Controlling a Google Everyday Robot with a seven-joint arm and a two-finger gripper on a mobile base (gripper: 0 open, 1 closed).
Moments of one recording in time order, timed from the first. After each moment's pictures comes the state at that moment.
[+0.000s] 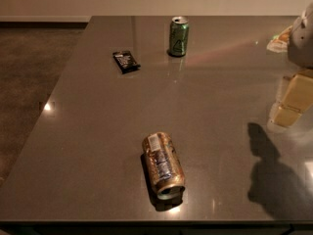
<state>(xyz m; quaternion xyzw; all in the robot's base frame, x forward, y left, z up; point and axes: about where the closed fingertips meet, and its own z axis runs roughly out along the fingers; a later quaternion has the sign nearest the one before) 0.438 -0.216 0.978 -0.60 0.78 -0.04 0.16</state>
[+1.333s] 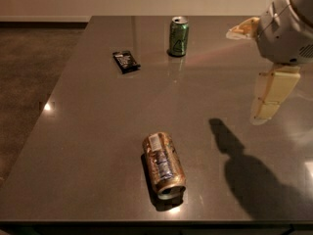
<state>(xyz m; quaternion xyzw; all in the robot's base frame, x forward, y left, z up) 0.455 -0.163 0.985 -0.73 0.65 -0.04 0.21</state>
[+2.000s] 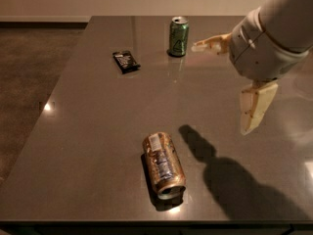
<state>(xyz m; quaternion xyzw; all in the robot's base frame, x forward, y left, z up) 0.444 -0.122 0.968 -0.84 0.50 -0.06 0.21</state>
